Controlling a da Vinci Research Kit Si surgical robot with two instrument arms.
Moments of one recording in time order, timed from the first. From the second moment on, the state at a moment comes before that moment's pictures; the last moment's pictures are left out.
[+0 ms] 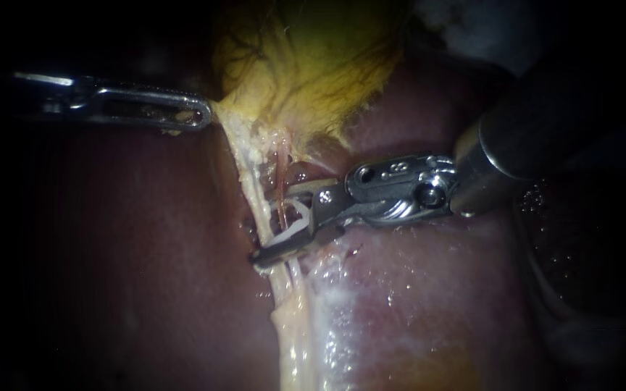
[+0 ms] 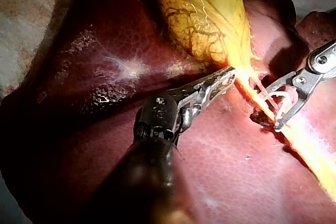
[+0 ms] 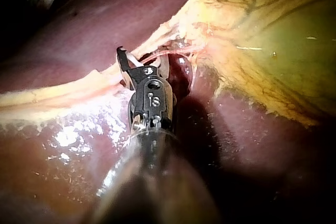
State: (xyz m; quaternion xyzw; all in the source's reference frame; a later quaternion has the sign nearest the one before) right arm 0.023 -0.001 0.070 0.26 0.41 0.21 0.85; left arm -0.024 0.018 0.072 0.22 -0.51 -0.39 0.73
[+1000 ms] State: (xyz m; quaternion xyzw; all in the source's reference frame) right arm 0.016 0.001 0.071 0.28 0.42 0.23 0.83; left arm -0.024 0.018 0.071 0.22 -0.51 -0.39 0.73
